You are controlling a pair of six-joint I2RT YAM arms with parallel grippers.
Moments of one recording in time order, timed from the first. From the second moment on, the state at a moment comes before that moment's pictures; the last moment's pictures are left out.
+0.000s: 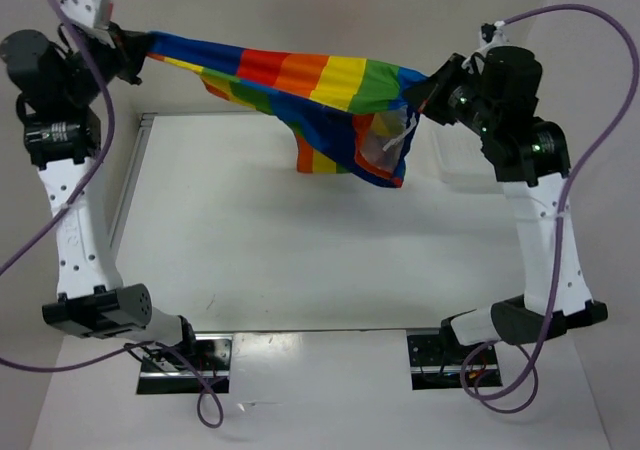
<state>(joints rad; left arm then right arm) 0.25 1.50 1.91 -0.30 0.66 0.06 0.26 1.41 1.96 -0.82 -0.10 0.65</state>
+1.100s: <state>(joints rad) 0.29 1.63 1.67 -0.41 0.67 0.05 0.25 1.46 1.51 -0.66 -0.30 0.73</state>
